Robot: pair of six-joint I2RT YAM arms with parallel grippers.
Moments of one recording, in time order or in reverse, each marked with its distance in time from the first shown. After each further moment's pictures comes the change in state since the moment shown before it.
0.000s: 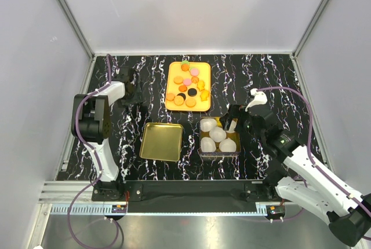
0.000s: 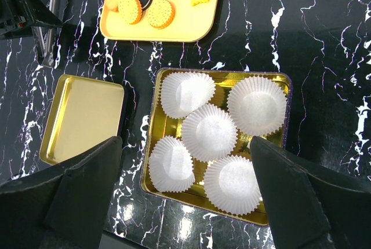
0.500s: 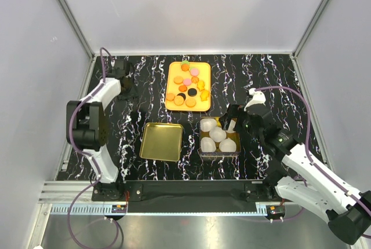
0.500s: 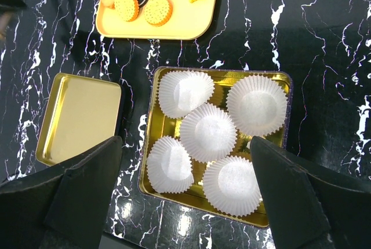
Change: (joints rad) left arm 0.000 -0.081 0.050 -0.079 0.003 -0.006; right arm 0.000 0.021 0.000 0.004 -0.001 0.000
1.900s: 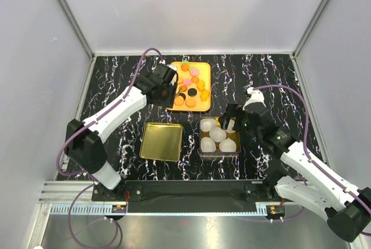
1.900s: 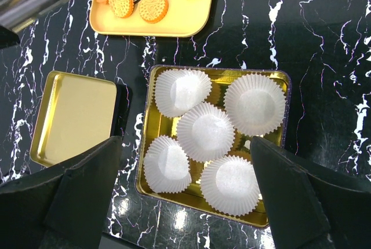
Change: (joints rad) left arm -0.532 -0.244 0.109 -0.290 -0.049 0.017; right arm 0.000 0.036 0.018 -0.008 0.003 -0.005
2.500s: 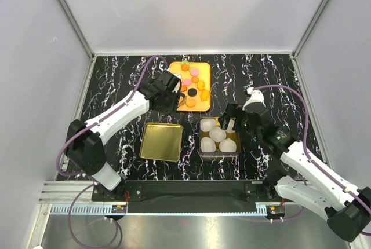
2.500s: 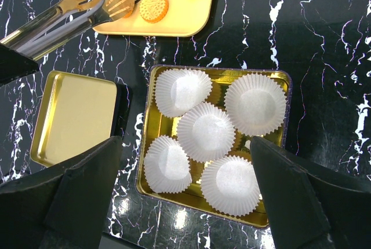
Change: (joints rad) left arm -0.045 -0.014 -0.074 0.007 0.037 0.000; right arm 0.000 0.004 0.000 0.002 -0.002 0.002
